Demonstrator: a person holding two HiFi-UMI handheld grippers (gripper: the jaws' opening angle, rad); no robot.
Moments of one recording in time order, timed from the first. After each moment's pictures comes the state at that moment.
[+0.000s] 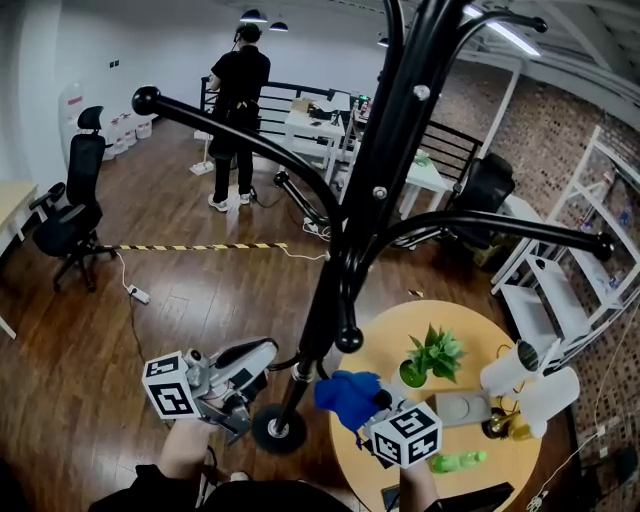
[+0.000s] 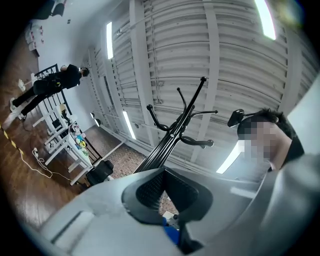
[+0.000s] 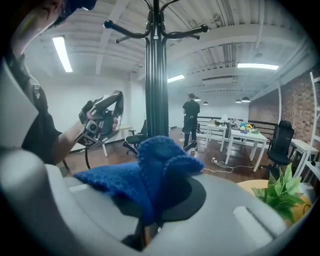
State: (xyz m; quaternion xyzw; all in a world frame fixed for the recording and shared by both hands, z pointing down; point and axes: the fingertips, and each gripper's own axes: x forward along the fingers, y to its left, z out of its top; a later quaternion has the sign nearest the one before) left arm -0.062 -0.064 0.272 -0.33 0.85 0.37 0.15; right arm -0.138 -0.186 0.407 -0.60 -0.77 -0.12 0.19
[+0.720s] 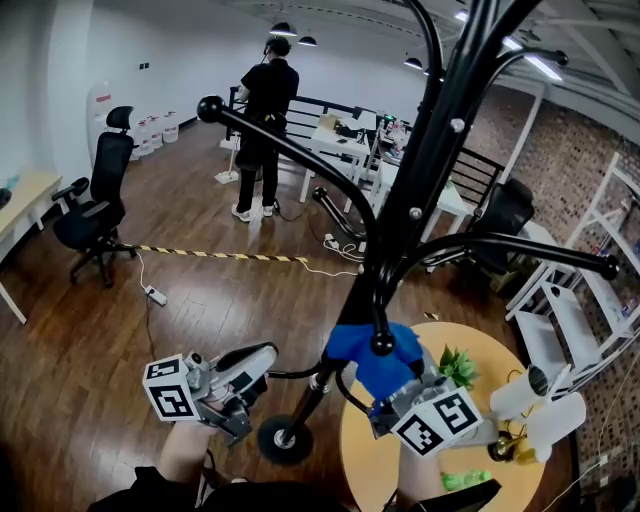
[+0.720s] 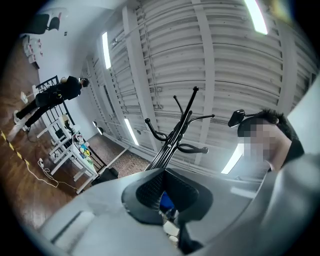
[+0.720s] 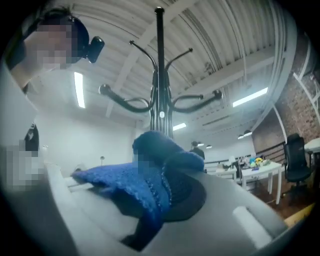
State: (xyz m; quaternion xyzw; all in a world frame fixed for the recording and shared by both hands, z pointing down) left arm -0.032 -0.035 0.268 -0.30 0.87 0.36 0.17; right arm -0.139 -0.131 0.224 -0.63 -0.77 0.07 -0.05
